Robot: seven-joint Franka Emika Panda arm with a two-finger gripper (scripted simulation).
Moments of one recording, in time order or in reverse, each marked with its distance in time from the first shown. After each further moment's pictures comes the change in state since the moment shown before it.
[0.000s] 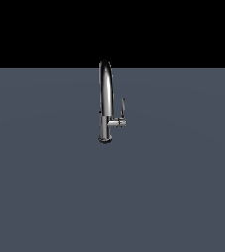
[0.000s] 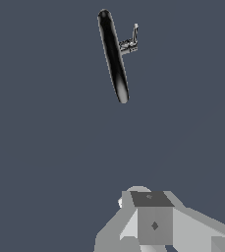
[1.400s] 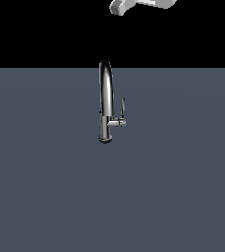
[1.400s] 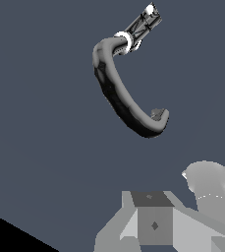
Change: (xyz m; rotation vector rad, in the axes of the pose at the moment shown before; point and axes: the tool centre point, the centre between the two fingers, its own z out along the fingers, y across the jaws) arm 0.161 -0.001 0.045 0.358 -0.405 0.361
